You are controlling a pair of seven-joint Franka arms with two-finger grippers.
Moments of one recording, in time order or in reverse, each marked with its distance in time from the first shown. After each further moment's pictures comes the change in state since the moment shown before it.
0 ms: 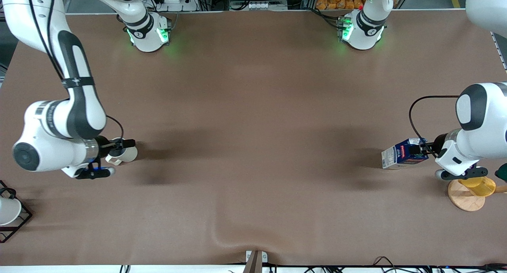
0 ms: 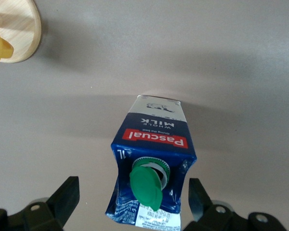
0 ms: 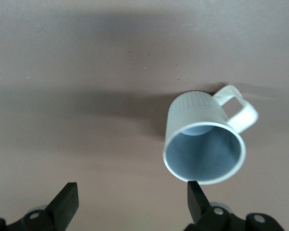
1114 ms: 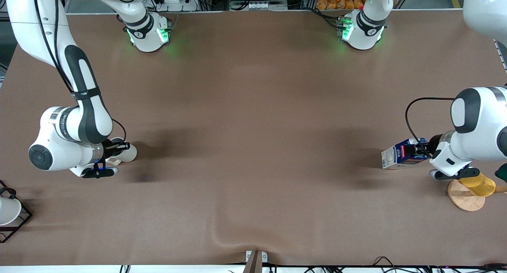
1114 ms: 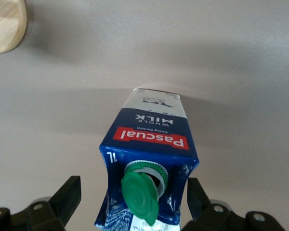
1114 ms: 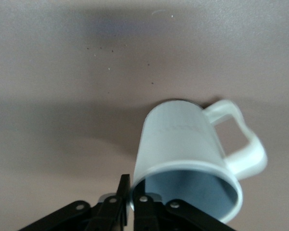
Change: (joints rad) left arm 0.000 0.019 -0.001 -0.016 -0.006 0.000 0.001; right arm -0.039 0.038 -0.011 -0.078 -0.013 0.115 -0.059
